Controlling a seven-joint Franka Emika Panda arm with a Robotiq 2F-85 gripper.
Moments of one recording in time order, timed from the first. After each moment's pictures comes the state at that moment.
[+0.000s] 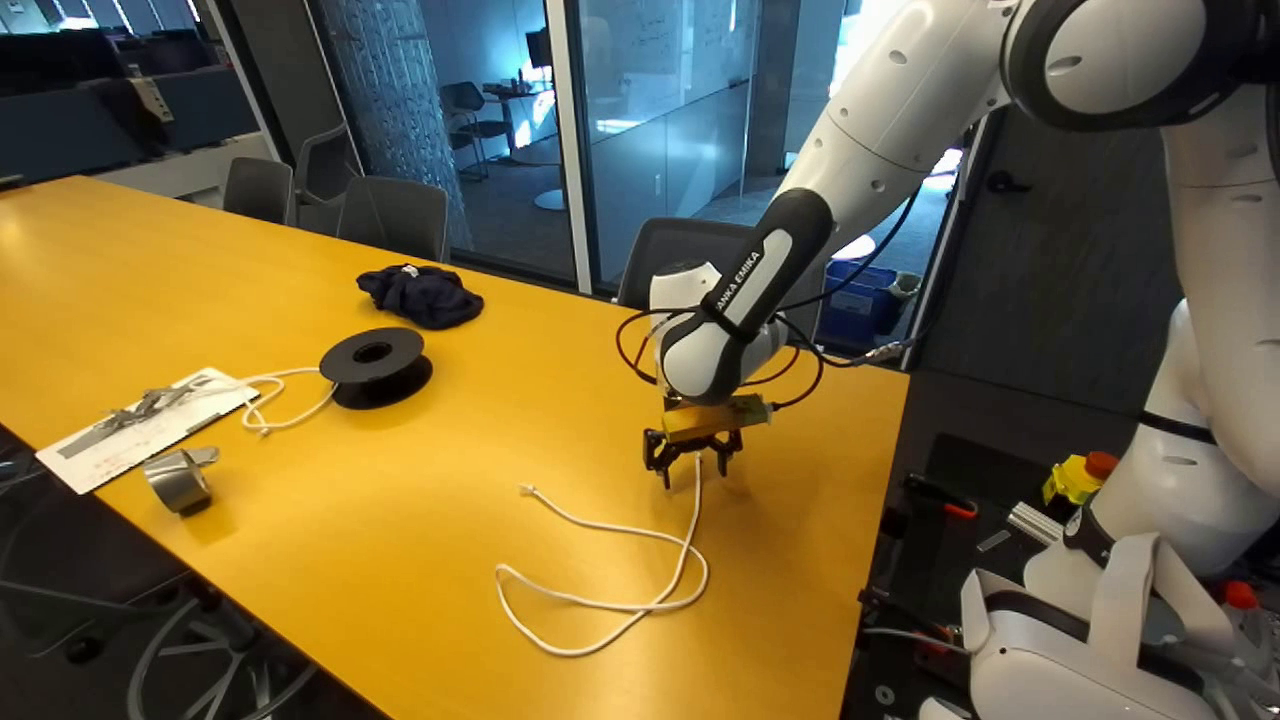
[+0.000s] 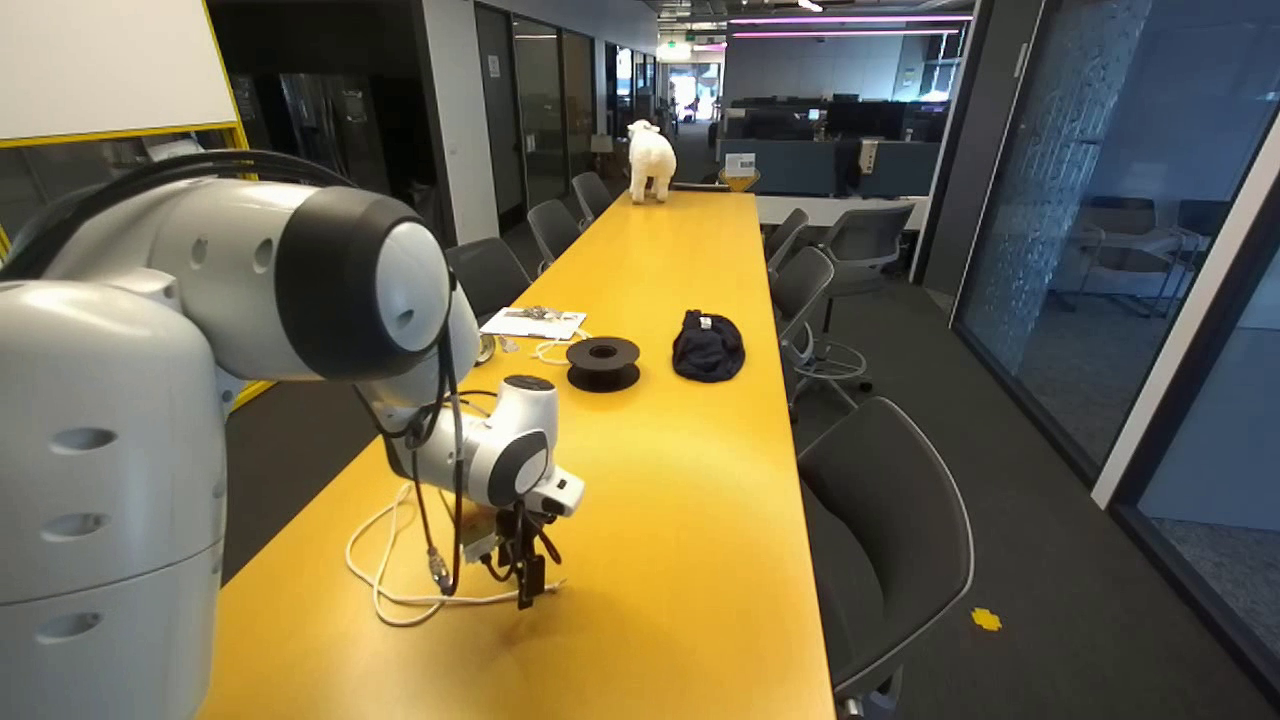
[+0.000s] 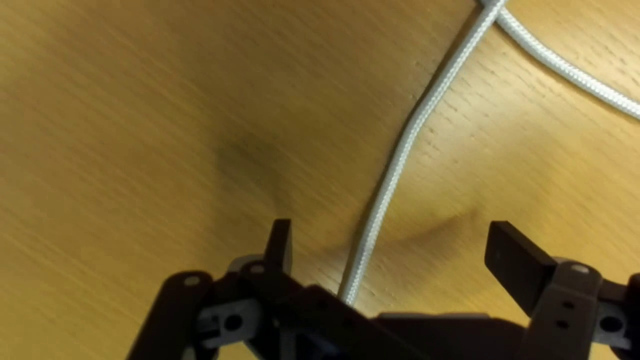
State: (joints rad) arm 0.17 0.48 -0.03 -2.22 0.20 2.56 0.67
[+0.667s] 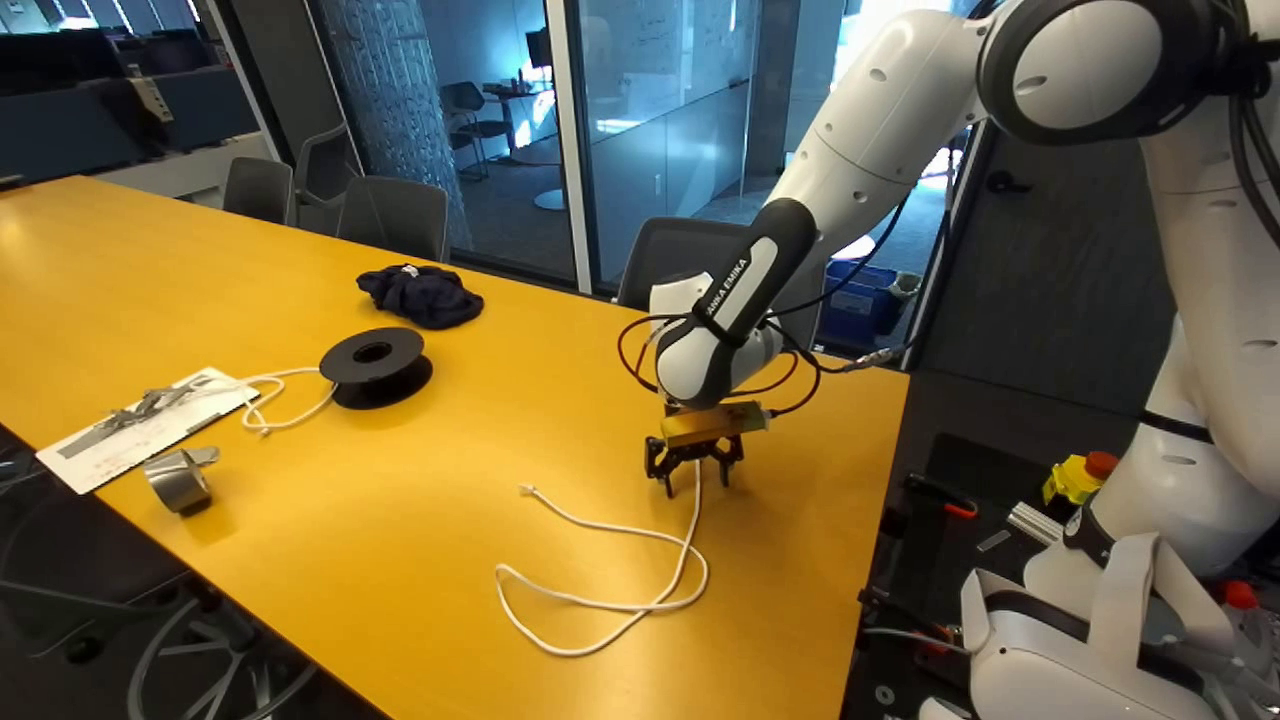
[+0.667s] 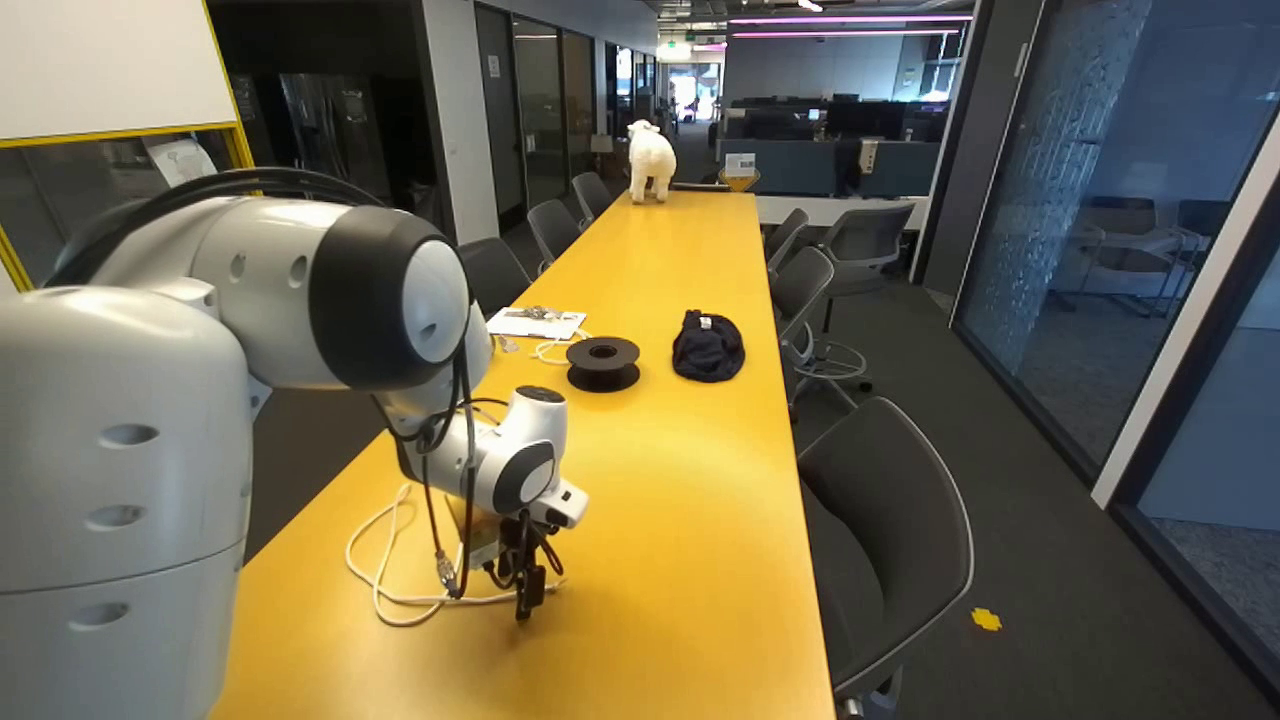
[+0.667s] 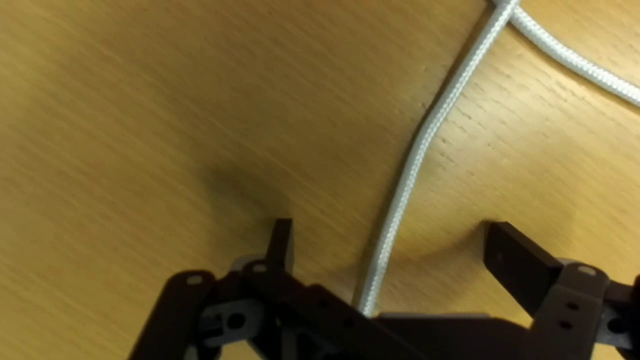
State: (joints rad) arm 0.14 0.53 -0.01 -2.19 0.24 2.54 0.65
